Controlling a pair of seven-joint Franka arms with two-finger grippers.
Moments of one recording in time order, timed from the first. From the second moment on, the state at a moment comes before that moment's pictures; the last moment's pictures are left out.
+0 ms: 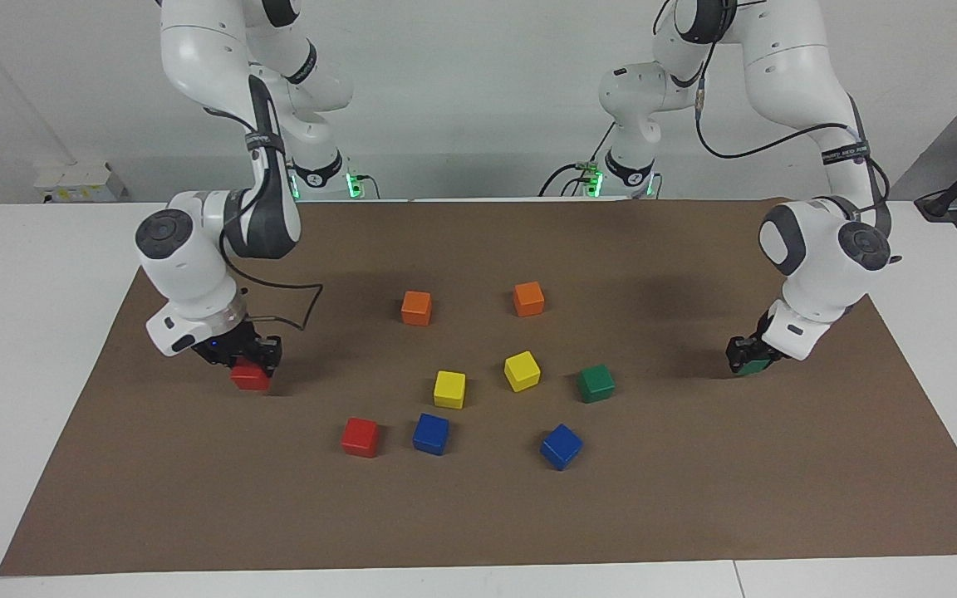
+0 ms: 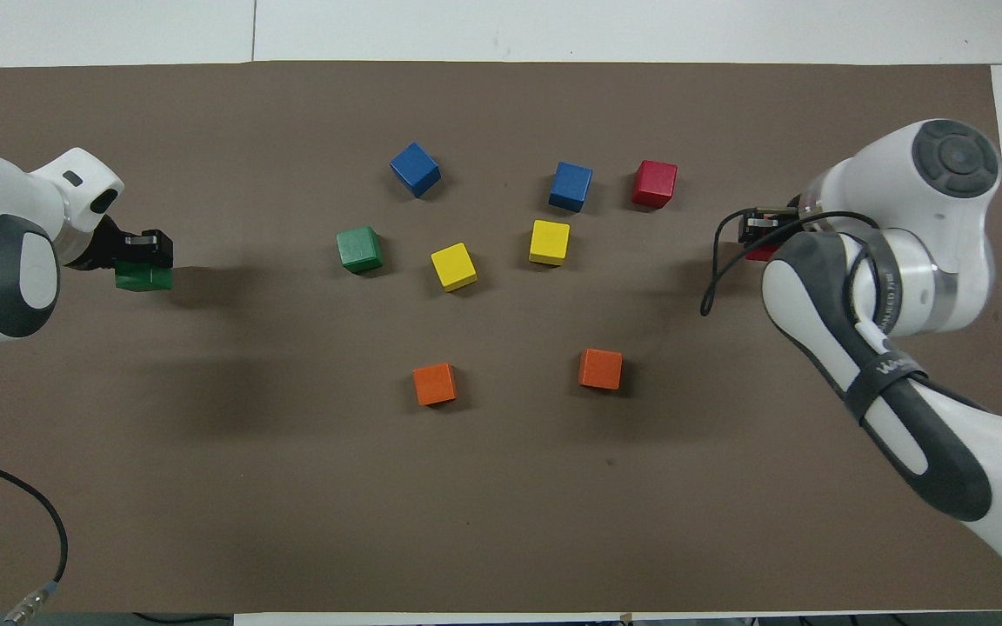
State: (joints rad) left arm 0.09 0.35 -0.04 -1.87 0.01 2.25 0.03; right arm -0.05 0.27 -0.02 -1.99 0.00 2.32 -0.02
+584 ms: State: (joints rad) left arm 0.09 0.35 -0.05 -1.90 0.01 2.31 -0.01; right arm -0.11 0.26 -0.02 -2.08 0.00 2.41 -0.07
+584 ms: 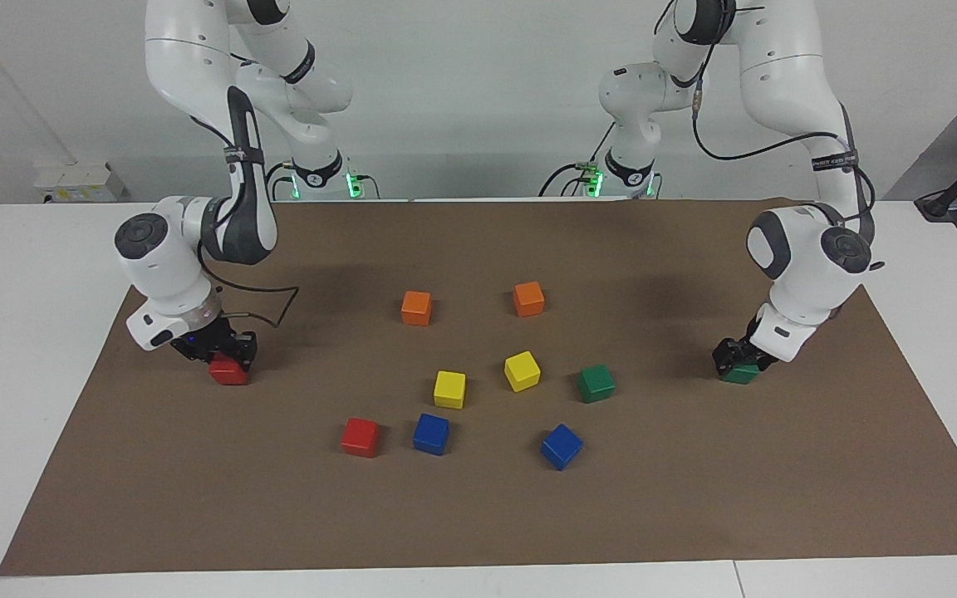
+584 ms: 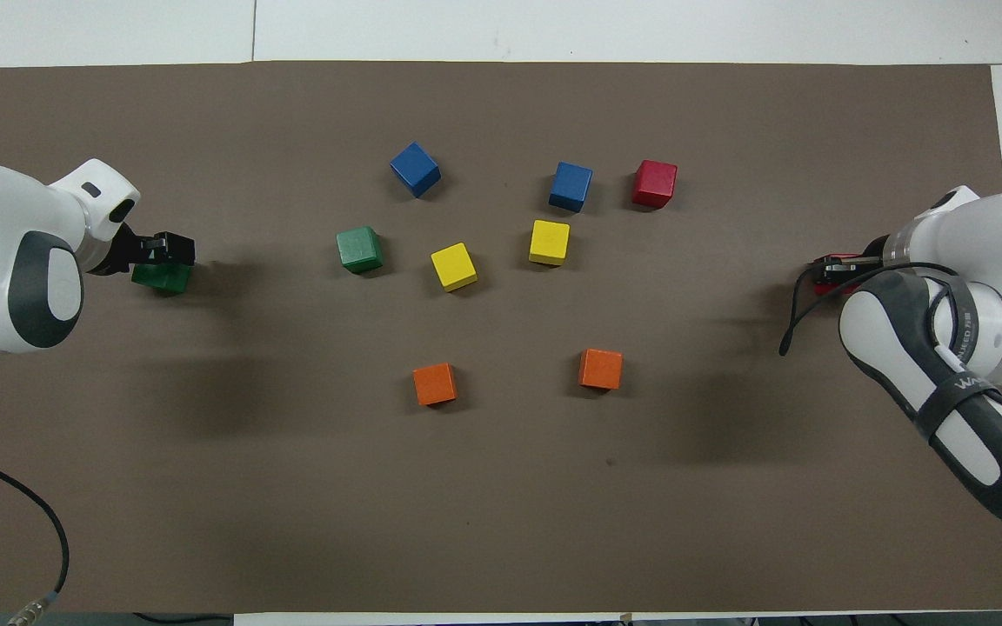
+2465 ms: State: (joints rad) left arm -0.32 0.49 -0.05 -1.58 0.09 2.02 -0.87; right arm 0.25 0.79 -0.01 -1.22 -0.05 2.09 0.47
